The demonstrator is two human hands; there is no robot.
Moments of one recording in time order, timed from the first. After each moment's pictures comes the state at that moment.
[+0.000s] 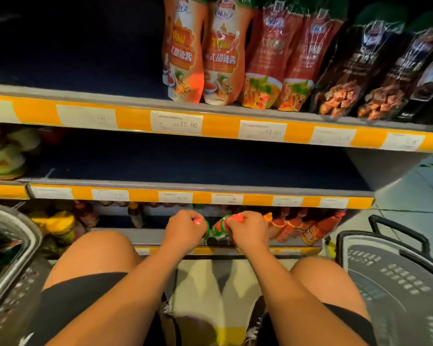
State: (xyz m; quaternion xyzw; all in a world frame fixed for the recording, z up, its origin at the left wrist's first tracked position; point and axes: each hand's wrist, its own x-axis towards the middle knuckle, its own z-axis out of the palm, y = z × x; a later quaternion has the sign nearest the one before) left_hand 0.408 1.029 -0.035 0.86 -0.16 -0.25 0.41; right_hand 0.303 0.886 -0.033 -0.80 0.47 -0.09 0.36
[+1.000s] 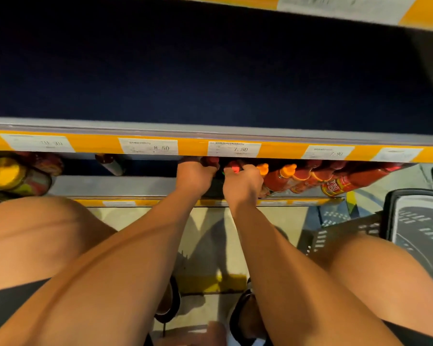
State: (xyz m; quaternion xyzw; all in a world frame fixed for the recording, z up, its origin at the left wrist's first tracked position) left_hand 0.455 0.925 -0.166 0.85 -0.07 -0.27 0.44; right_hand 0.376 0.855 -0.161 -0.67 0.59 -0.14 0.43
